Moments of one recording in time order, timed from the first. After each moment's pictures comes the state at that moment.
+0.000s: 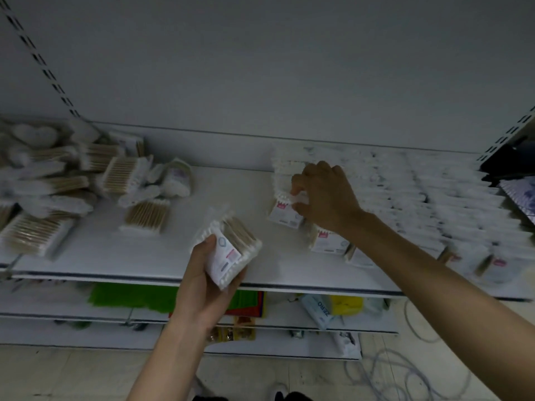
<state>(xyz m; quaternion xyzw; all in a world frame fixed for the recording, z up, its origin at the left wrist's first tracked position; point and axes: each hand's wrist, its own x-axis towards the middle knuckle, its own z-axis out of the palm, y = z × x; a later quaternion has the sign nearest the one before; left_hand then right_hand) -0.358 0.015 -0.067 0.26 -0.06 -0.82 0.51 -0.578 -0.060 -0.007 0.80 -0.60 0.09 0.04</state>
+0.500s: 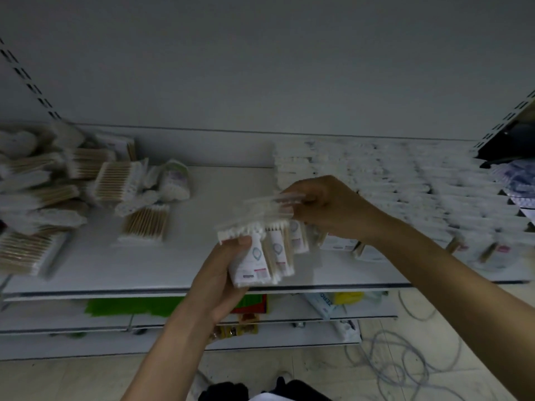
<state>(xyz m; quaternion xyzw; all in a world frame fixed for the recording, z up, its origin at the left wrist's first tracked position) -0.356 -0.006 -0.049 0.26 -0.19 -0.85 0.41 -0.549 -0.033 0.028 0.72 -0.56 0.24 -0.33</state>
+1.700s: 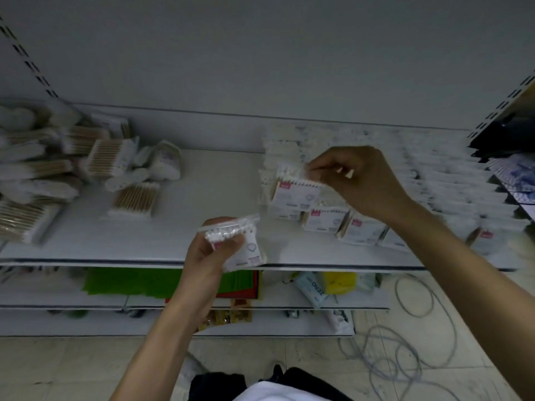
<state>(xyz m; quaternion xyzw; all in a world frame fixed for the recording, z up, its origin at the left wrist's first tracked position) -0.365 0.031 -0.064 0.42 -0.37 -0.66 0.50 -0.603 -0.009 0.027 0.73 -0.55 0.35 -0.17</state>
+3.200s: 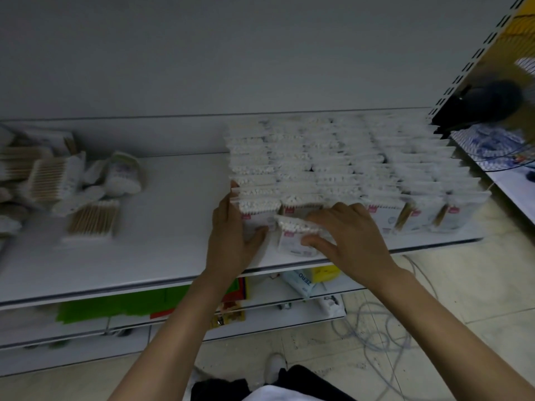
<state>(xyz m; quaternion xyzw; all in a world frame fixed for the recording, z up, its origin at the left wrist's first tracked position) -0.432 -0.024 -0.109 0.48 -0.76 -0.28 0.33 -0.635 0.056 -0.066 0.77 -0.59 0.24 0.09</state>
